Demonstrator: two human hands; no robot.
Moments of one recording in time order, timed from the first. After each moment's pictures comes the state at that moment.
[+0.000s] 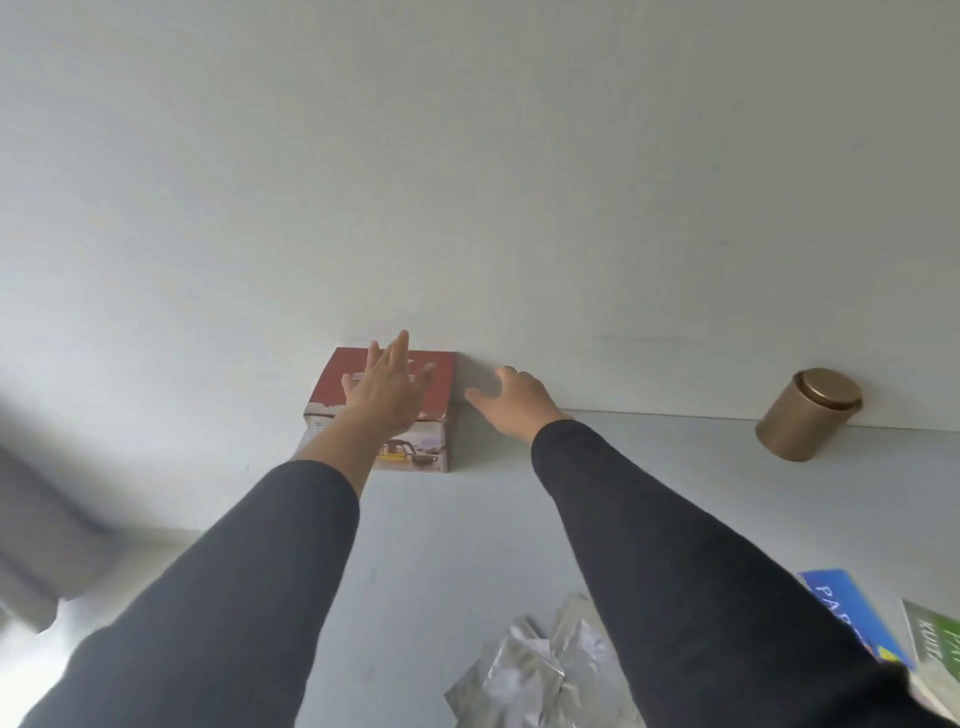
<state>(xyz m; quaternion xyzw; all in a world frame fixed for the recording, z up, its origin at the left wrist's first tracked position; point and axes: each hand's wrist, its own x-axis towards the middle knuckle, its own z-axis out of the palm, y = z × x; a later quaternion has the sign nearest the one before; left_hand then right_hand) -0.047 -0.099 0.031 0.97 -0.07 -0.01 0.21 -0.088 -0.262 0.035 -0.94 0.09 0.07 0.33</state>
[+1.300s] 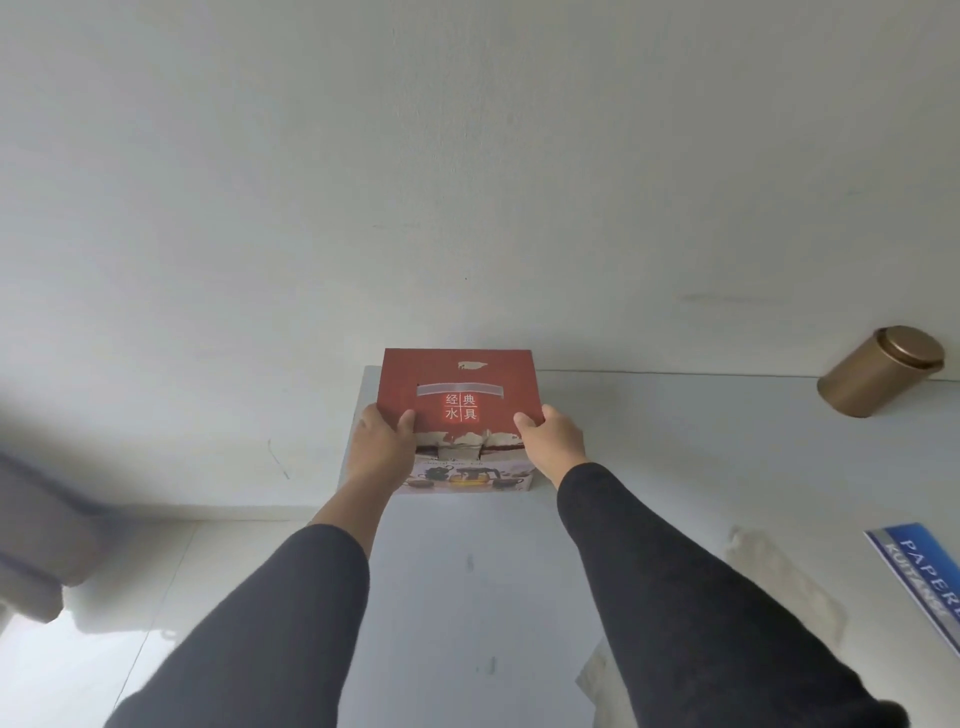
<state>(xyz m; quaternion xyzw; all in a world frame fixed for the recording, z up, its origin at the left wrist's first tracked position) -0.016 0.032 -0.076 0.91 0.10 -0.09 0.38 -0.065 -0.150 -0.050 -0.84 0.30 0.08 0.44</state>
